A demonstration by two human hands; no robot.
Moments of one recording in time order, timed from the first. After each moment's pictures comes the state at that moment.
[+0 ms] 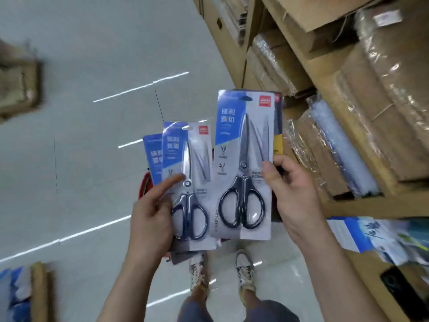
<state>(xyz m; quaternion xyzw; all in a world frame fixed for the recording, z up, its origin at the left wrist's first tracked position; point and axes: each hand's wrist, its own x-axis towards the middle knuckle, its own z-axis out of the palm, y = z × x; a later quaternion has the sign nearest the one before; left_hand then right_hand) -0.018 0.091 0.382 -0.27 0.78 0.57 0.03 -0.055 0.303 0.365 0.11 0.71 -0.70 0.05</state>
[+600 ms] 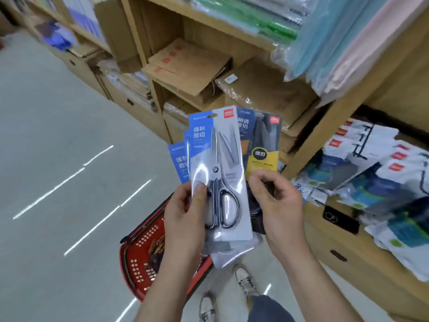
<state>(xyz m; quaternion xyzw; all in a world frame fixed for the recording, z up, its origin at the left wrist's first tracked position) 0.003 0.137 0.510 -0.03 0.69 0.71 0.13 0.058 0.268 0.505 0.25 0.64 -0.67 -0.30</state>
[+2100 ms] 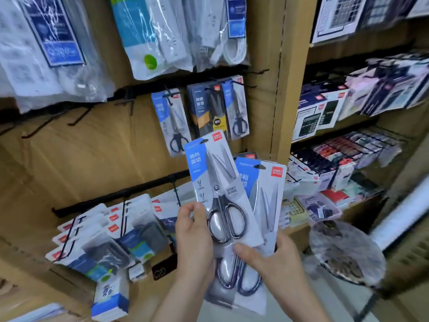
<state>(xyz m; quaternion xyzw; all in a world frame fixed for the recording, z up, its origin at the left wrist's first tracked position) 0.502 0.501 0.616 0.33 0.56 0.64 0.40 0.627 0.458 0.597 0.48 0.46 -0.51 -0.54</state>
